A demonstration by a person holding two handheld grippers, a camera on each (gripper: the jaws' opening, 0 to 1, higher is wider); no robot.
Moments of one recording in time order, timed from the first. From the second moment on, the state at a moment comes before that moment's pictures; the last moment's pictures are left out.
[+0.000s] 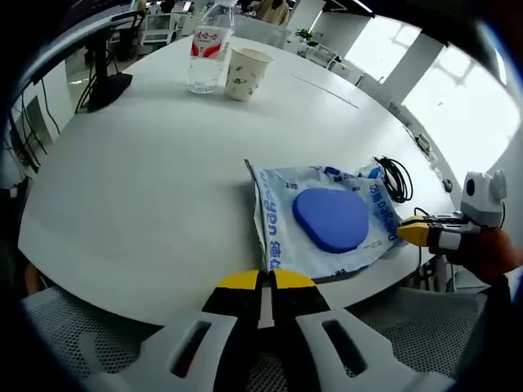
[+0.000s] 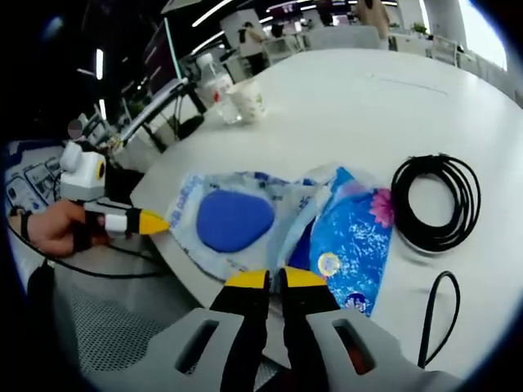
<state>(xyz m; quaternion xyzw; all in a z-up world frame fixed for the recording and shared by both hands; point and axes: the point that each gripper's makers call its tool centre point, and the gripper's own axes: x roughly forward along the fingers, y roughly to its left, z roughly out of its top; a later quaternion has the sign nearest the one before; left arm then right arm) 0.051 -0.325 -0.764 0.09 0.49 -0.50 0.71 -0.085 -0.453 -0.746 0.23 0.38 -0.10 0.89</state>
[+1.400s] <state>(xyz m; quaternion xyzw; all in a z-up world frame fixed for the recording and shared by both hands) 0.060 -0.364 -0.726 0.05 0.46 -0.51 0.72 -0.064 -0.479 -0.702 0.22 0.31 -0.10 0.92</state>
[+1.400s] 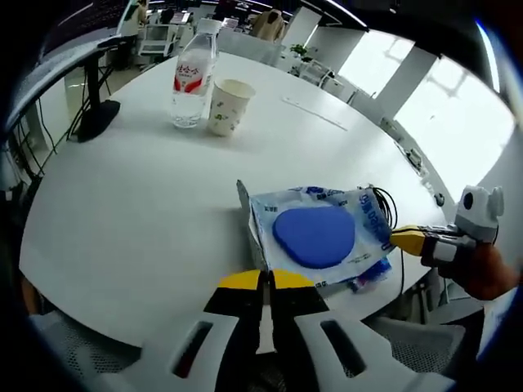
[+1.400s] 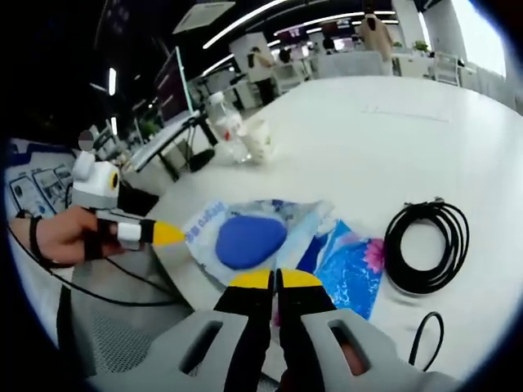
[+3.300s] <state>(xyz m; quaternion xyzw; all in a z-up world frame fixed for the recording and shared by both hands) 0.126 -0.531 -0.698 0.00 0.42 -0.52 0.74 -0.007 -0.637 -0.683 0.24 0.26 -0.16 0.92</state>
